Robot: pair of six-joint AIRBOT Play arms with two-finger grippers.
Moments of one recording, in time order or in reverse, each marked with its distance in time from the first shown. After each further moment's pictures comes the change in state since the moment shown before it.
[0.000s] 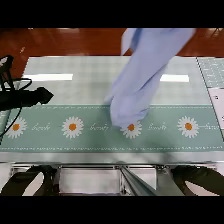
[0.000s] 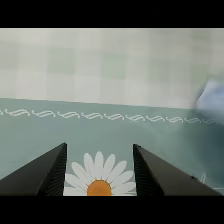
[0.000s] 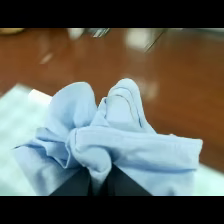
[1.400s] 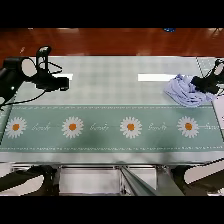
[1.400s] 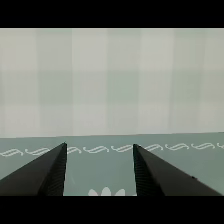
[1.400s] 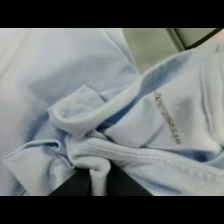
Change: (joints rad) left arm -0.210 -0.515 0.369 0.240 -0.077 -0.171; right arm -0.861 -0.550 -0.519 -0.217 -0.209 0.318
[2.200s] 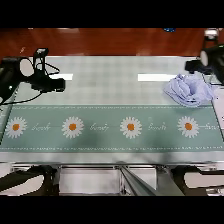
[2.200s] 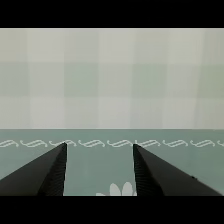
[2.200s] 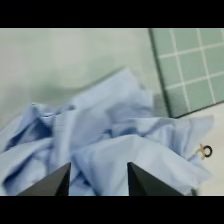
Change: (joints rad) left arm 0.024 0.001 0.000 0.058 -0.033 0.002; right arm 0.251 0.231 -0.012 -0.403 0.015 0.156
